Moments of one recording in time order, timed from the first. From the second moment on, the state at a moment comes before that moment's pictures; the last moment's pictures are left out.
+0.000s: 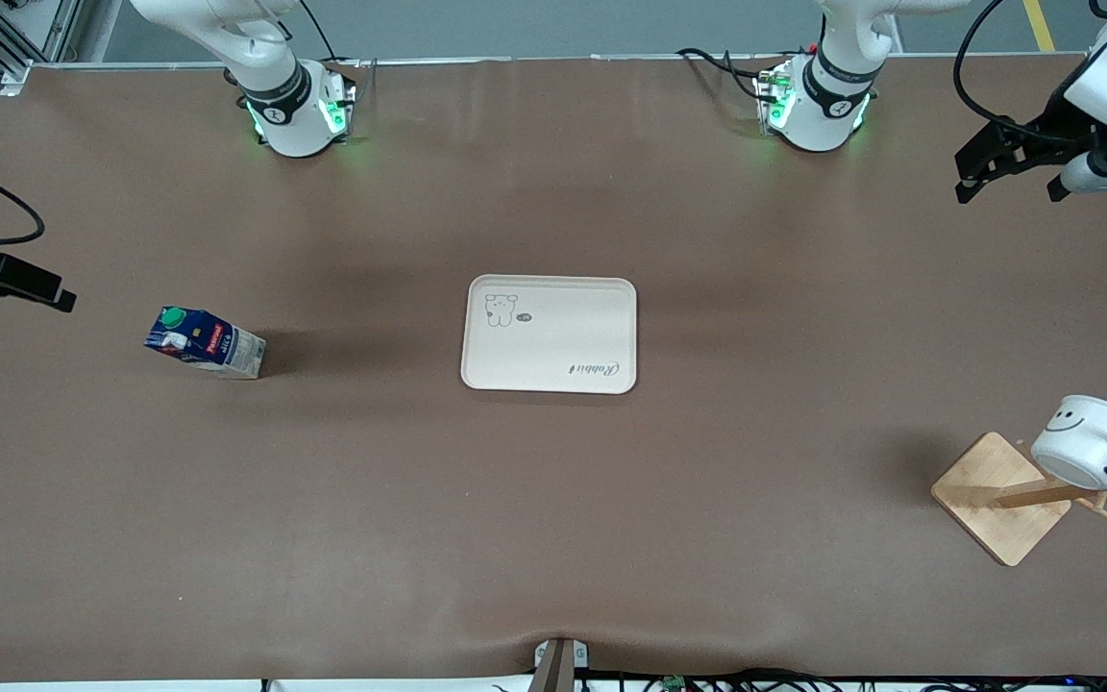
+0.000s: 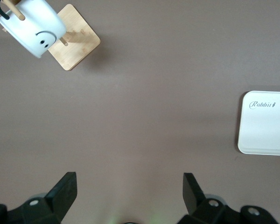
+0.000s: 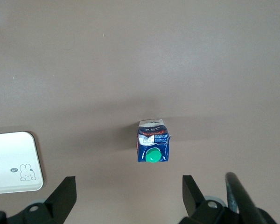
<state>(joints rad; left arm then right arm) -0.05 -0.17 -0.08 -1.68 0.02 1.54 -0.12 0.13 0.14 -0.25 -1.43 0.09 1.51 0.03</state>
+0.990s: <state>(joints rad) -0.05 -0.18 -0.08 -1.68 0.02 1.53 -0.12 0.06 0.04 -0.10 -1.45 0.07 1.47 0.11</state>
